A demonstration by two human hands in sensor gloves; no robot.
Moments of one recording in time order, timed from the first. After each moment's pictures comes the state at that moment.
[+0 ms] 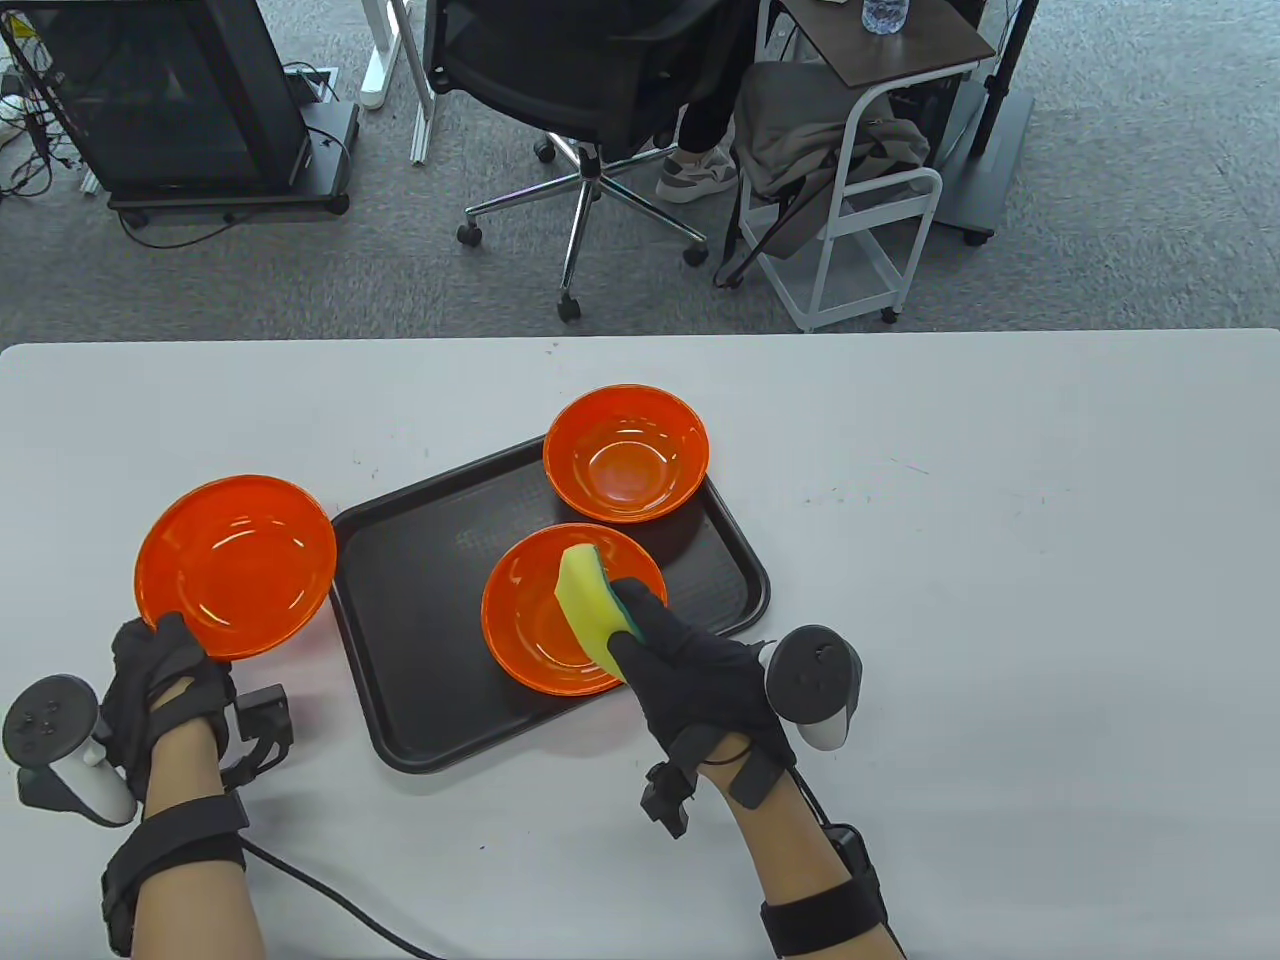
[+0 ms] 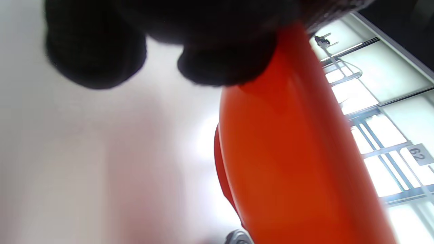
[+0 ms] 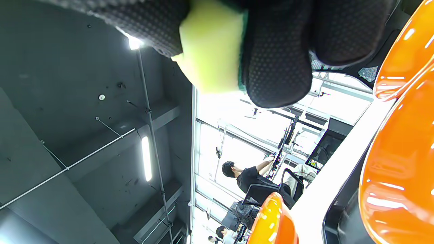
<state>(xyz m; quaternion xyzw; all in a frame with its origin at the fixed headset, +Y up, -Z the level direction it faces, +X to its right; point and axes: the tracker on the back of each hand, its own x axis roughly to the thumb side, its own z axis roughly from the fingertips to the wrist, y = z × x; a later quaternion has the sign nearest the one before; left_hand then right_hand) -0.463 -0.759 -0.249 0.13 0.38 0.53 0.75 0.049 -0.675 -0.250 0.27 -0.07 0.74 0.61</state>
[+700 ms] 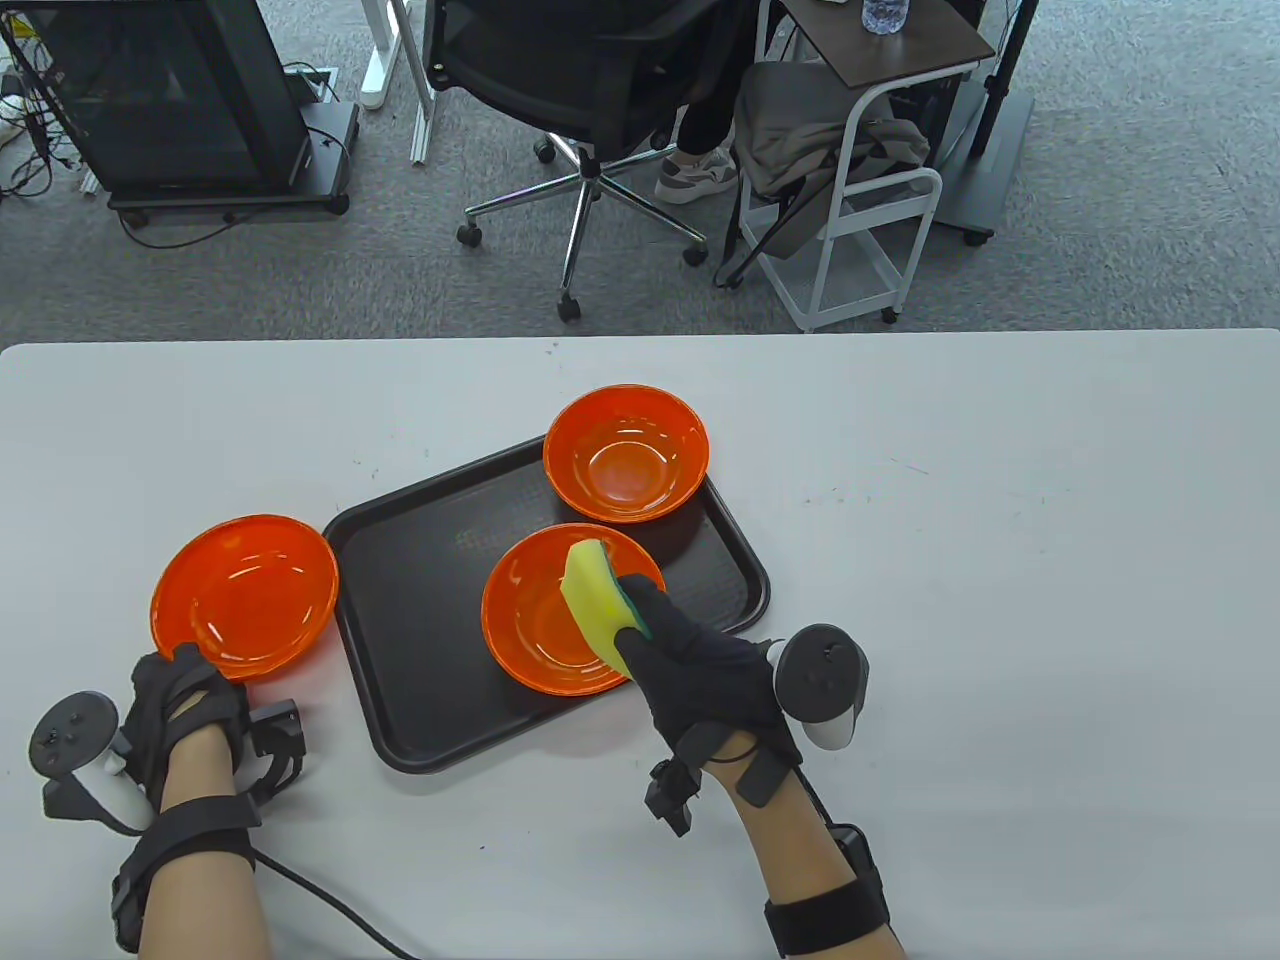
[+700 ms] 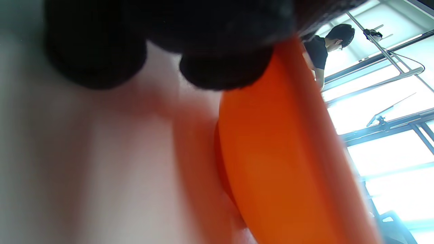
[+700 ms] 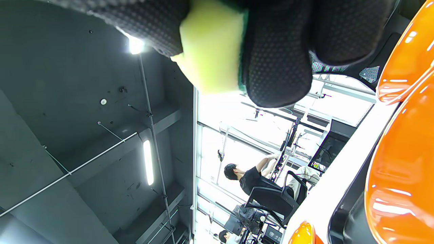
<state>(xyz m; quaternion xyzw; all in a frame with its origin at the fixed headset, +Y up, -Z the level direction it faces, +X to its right) -0.465 -0.788 -0.242 0.10 0.44 0.53 0.72 0.053 -0.674 -0.251 0.26 -0.08 0.73 0.62</state>
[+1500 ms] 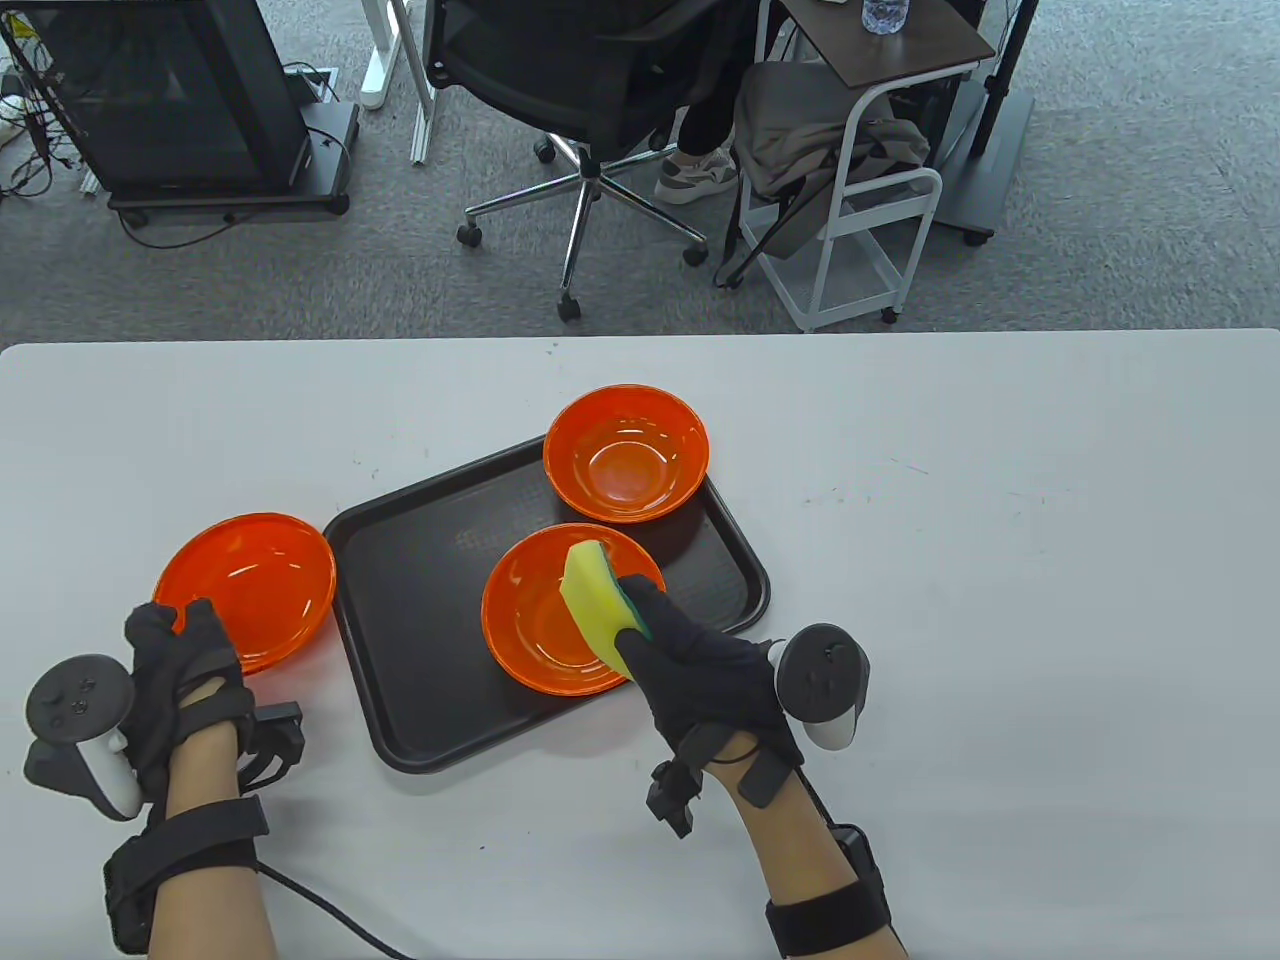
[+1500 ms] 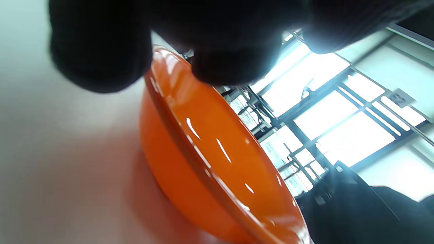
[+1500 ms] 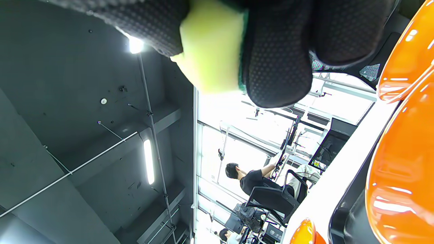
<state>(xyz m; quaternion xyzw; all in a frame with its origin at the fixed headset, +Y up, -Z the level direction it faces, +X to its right) -0.428 -0.722 -0.258 0.11 0.32 0.39 0.86 0.054 -0.674 -0.251 0.26 -0.07 0.73 0.62</state>
